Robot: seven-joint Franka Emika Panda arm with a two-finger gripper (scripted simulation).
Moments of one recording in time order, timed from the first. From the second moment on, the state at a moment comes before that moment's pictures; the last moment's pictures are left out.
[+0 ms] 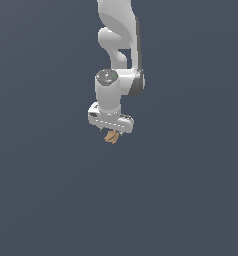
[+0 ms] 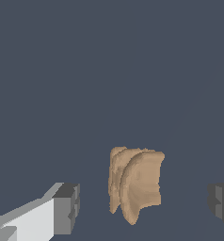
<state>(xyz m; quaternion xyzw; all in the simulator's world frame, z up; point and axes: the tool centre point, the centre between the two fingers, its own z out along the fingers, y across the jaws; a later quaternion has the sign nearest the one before) -0.076 -0.037 0.105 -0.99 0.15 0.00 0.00</state>
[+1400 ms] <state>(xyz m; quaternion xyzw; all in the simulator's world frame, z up) -0.100 -0.040 0.041 -0.98 0.18 0.00 0.00</state>
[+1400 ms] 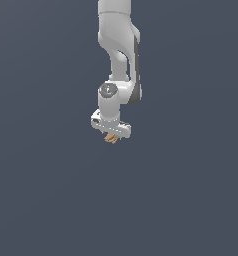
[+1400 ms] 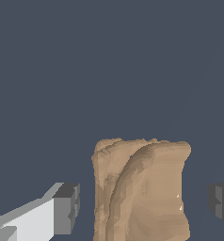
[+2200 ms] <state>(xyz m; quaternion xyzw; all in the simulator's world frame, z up) -0.099 -0.038 0.041 -0.98 0.18 0.00 0.00</state>
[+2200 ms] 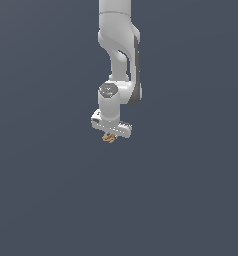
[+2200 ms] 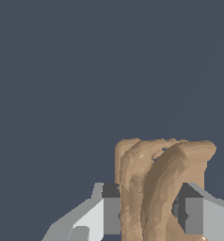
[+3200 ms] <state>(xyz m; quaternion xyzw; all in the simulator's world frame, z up) -0.096 0.027 0.162 -0.98 0.18 0.00 0.00</state>
